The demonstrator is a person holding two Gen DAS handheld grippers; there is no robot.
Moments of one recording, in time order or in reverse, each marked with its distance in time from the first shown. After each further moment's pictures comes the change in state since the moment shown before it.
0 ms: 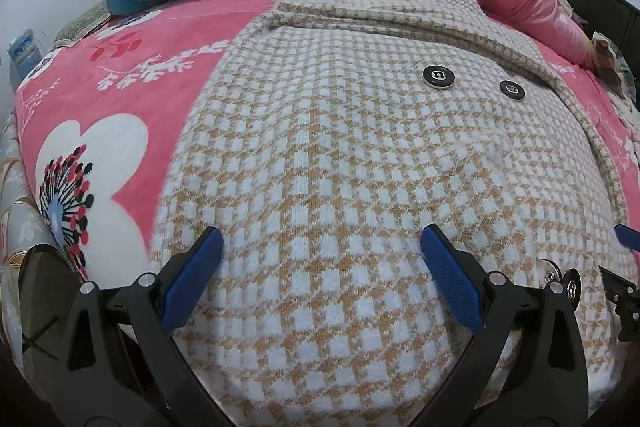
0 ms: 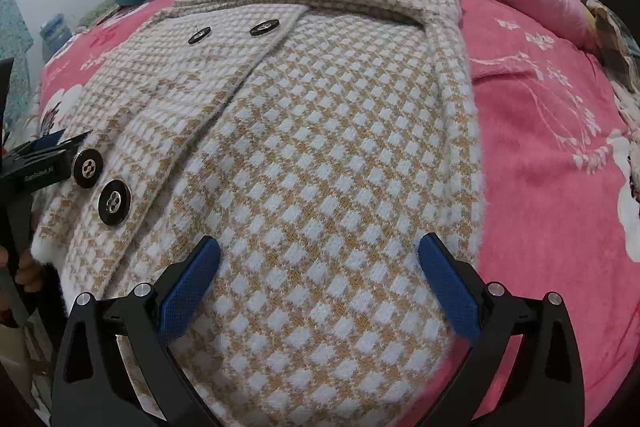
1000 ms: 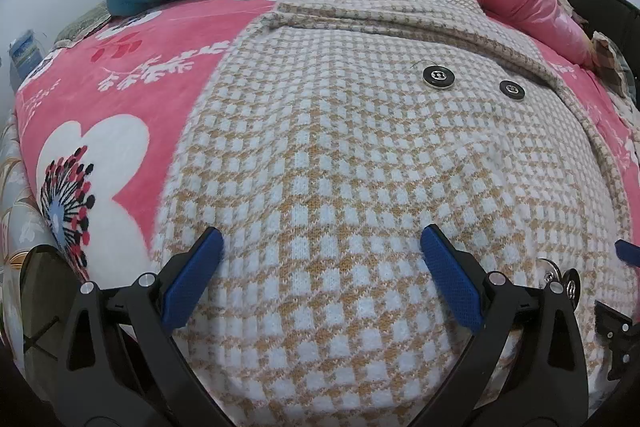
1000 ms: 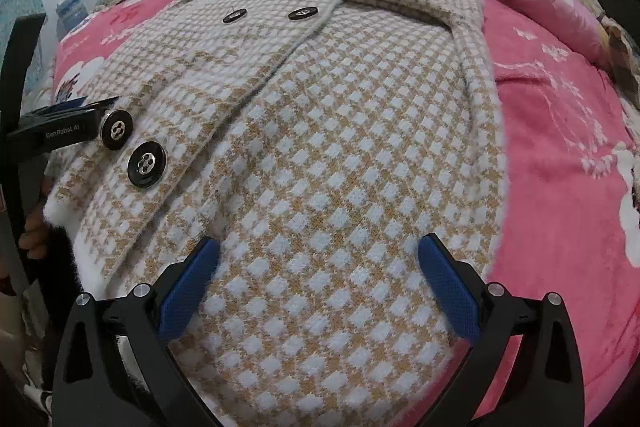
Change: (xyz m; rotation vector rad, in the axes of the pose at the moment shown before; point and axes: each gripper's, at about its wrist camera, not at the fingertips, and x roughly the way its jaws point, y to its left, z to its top) left arm 0.004 -0.004 0.008 0.002 0.004 0.004; right arm -0.012 0.019 -0.013 -0.070 0.021 0.027
